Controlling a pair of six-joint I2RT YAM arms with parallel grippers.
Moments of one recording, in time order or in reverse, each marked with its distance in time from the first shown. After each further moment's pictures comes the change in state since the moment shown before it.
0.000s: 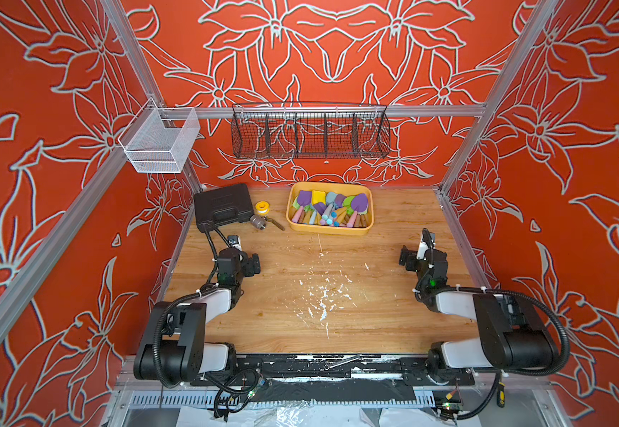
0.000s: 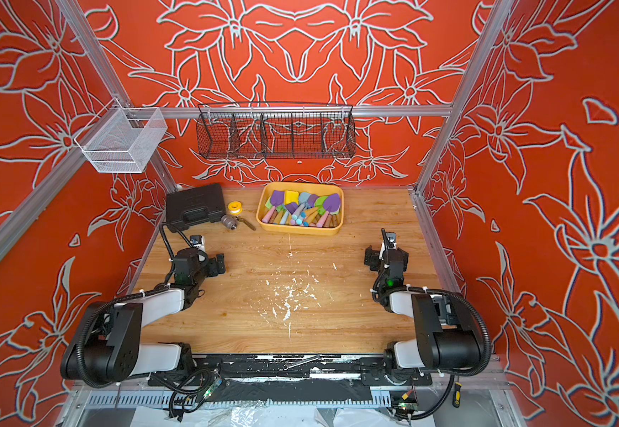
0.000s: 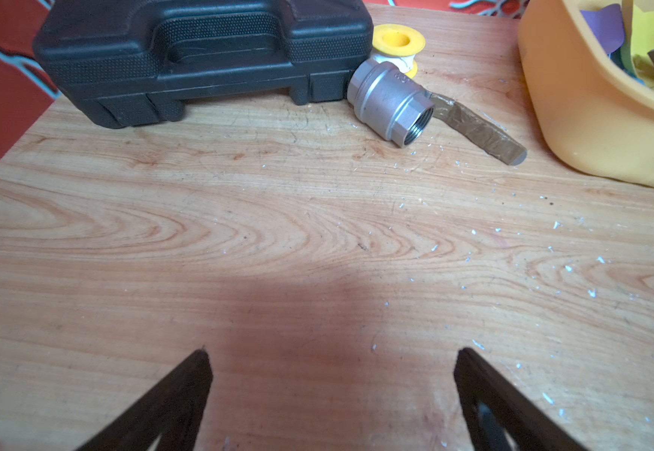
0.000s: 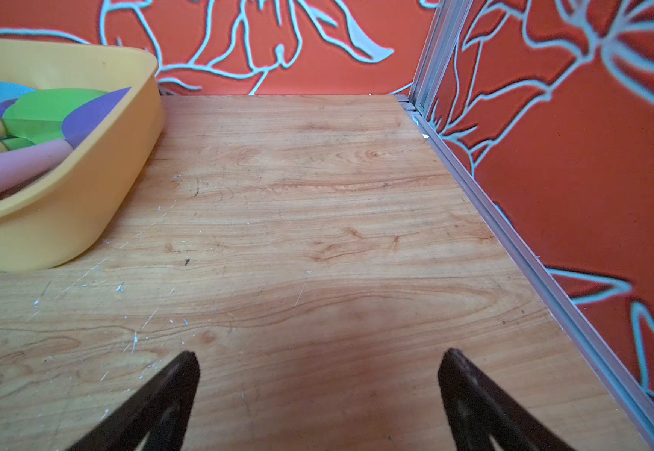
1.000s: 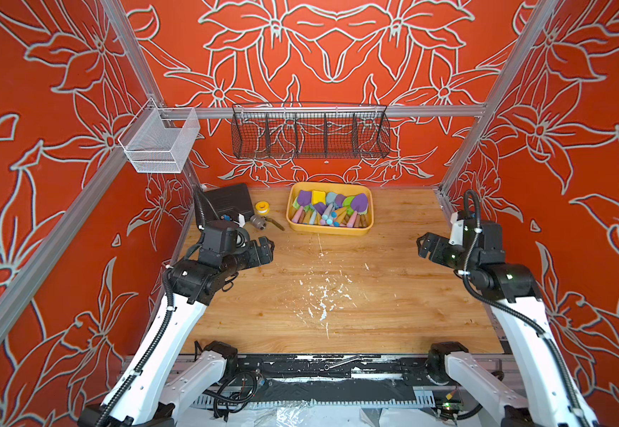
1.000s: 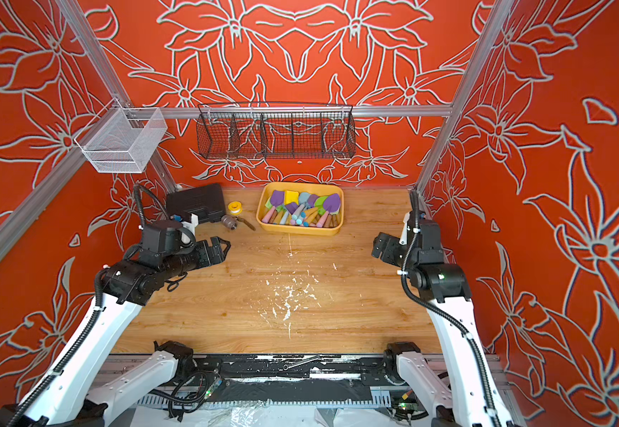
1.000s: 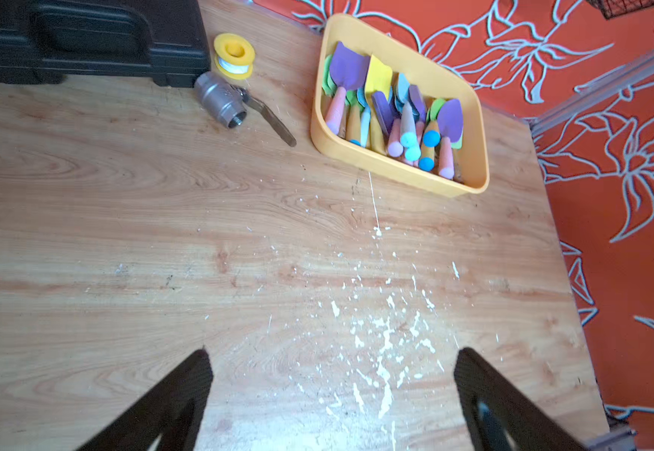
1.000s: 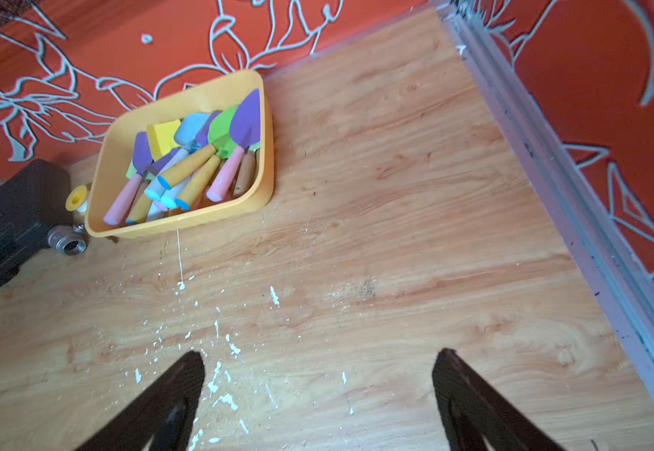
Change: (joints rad) left arm -0.314 -0.412 0.778 -1.321 0.154 -0.396; right arm 0.021 -0.463 0.836 -1.675 -0.260 0.378
